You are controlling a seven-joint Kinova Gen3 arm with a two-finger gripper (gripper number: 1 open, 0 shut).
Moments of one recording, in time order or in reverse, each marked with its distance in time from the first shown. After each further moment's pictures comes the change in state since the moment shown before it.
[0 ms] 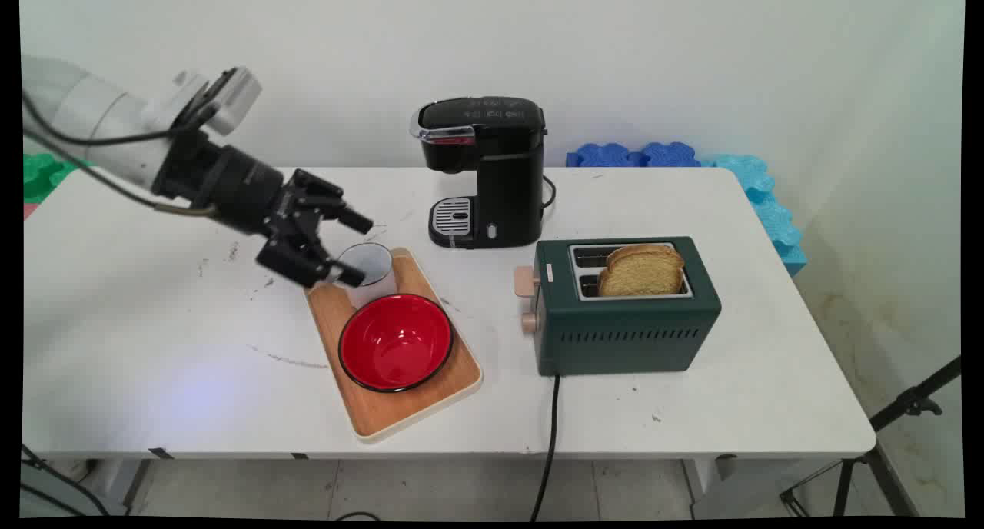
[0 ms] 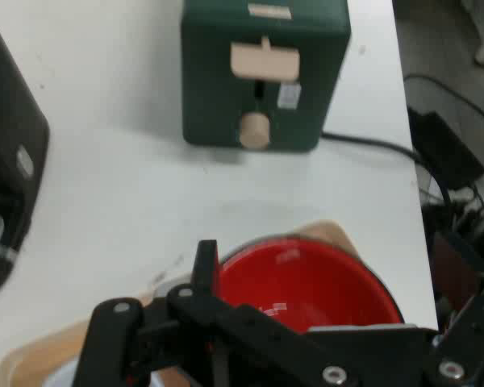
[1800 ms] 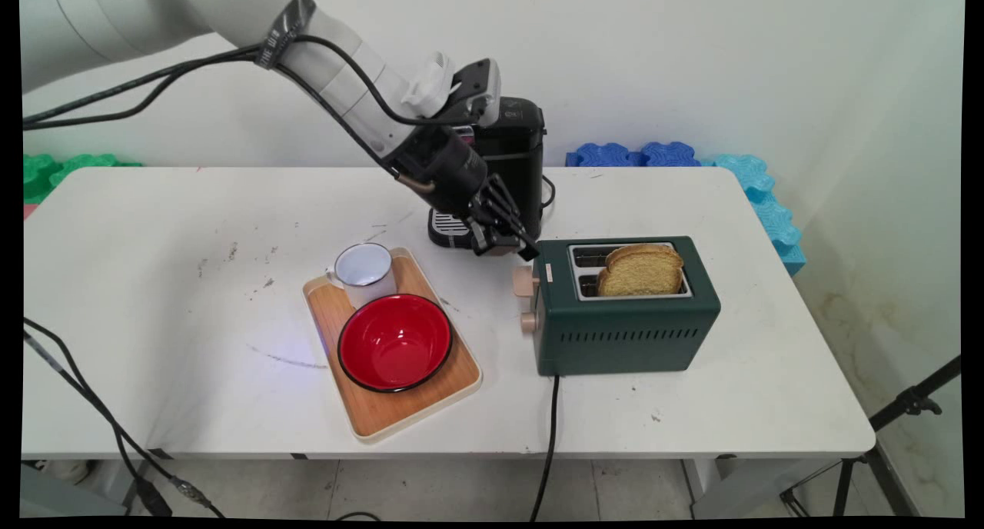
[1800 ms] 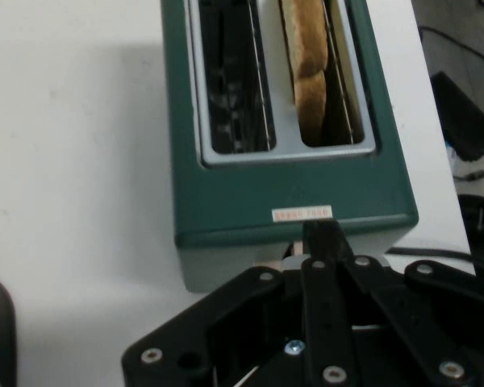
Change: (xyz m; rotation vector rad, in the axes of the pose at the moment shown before) arm 0.152 -0.021 0.156 -0.064 -0.171 0.125
